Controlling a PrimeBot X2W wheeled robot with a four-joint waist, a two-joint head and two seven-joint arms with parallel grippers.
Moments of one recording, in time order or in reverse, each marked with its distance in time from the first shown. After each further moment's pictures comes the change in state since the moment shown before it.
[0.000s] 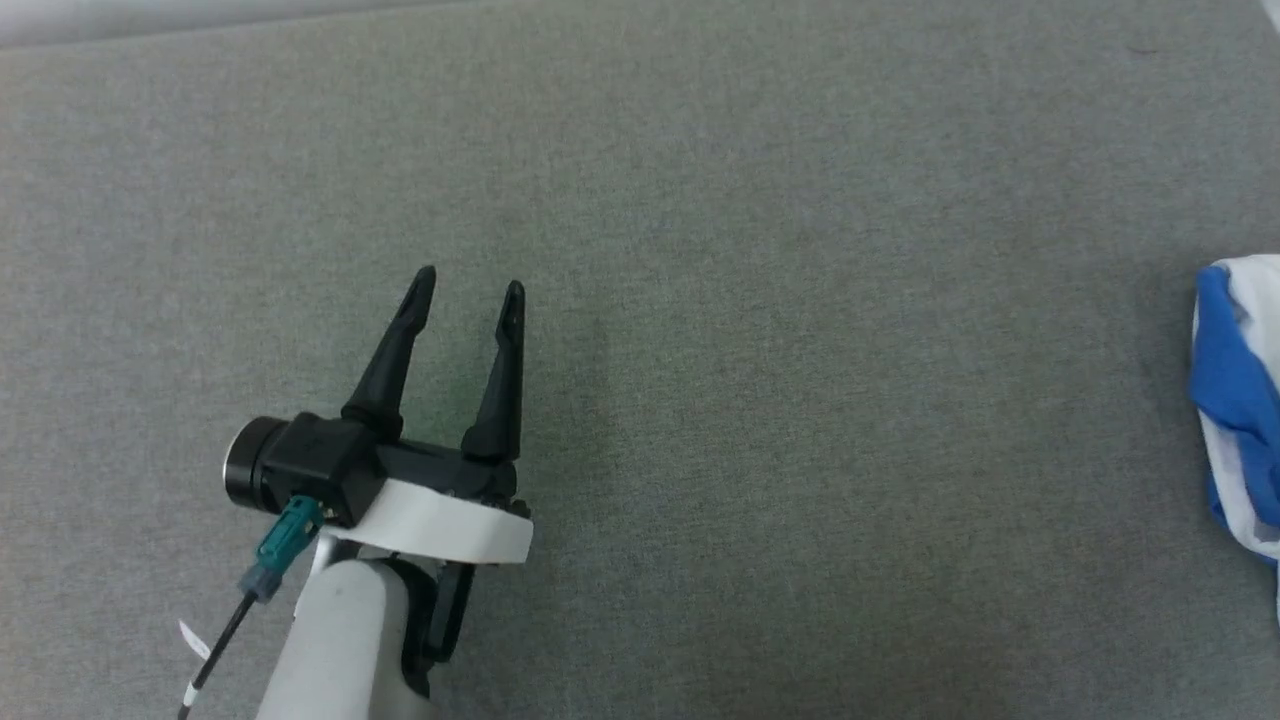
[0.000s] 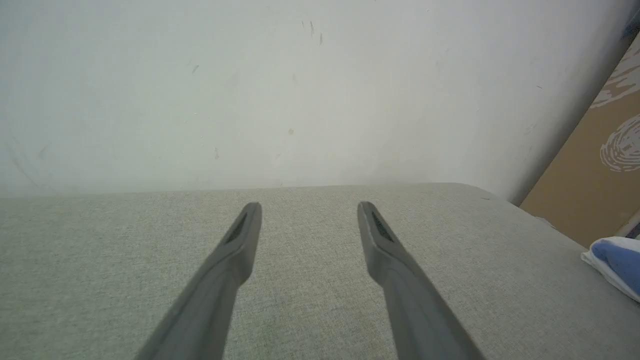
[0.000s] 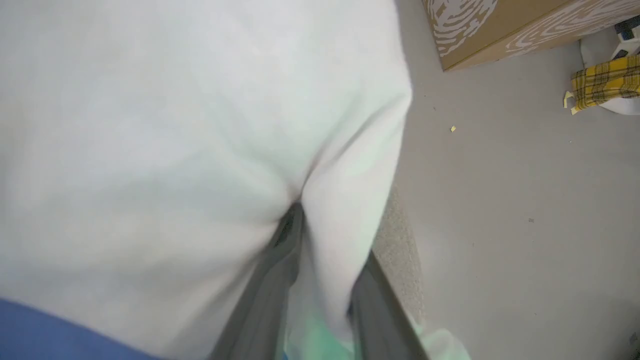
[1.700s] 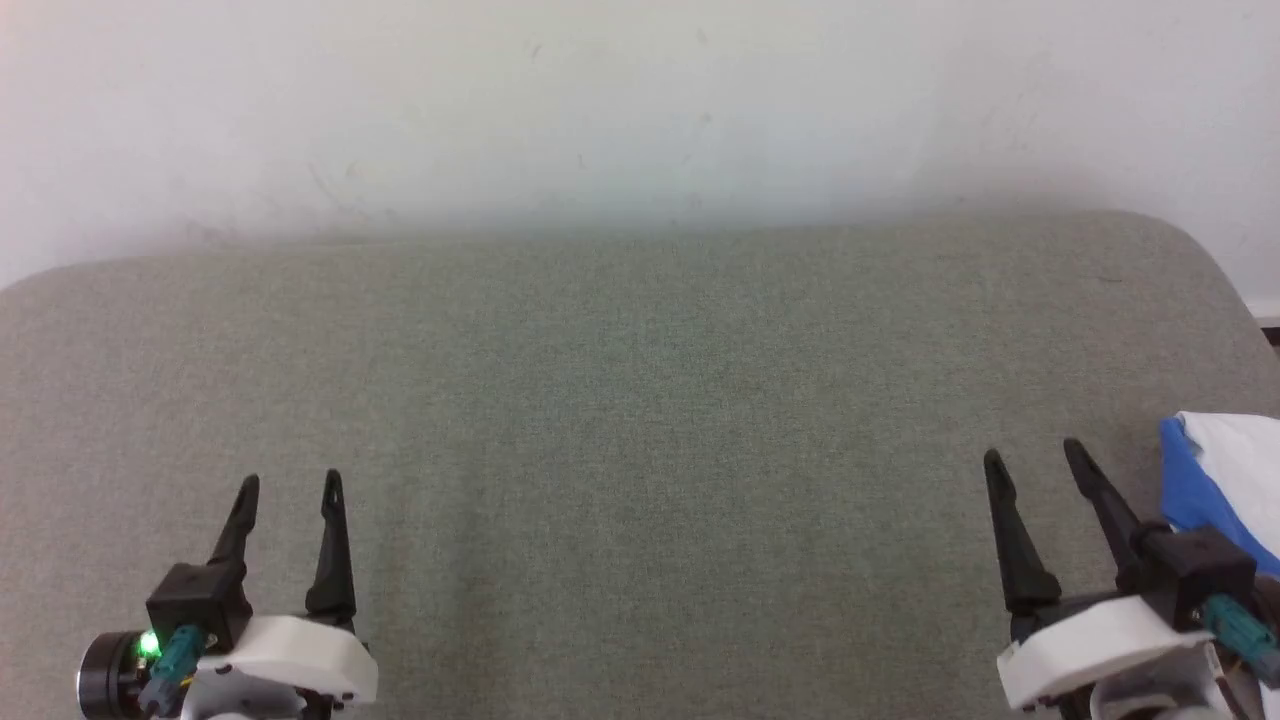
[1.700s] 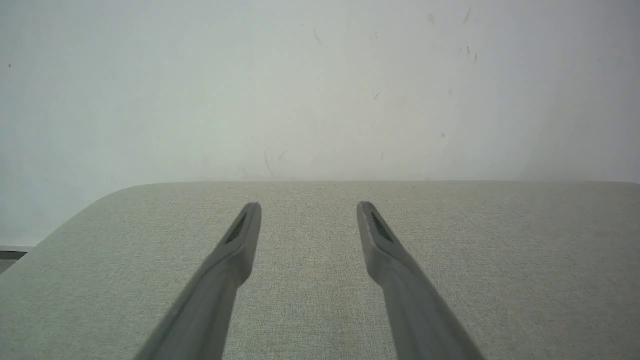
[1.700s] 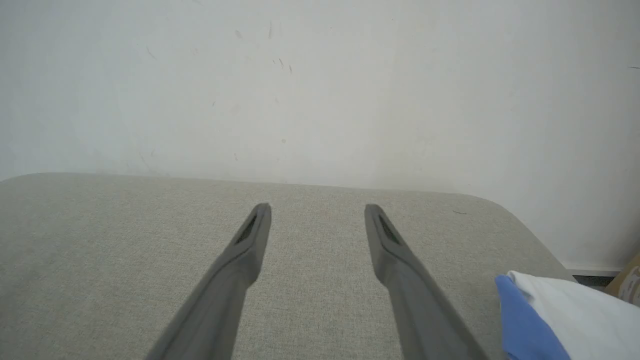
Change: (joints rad) left arm 0.209 0.113 0.179 0.158 -0.007 0.102 0.010; right arm 0.519 0.480 0.132 -0.745 -0.156 0.000 -0.558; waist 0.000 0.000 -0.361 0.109
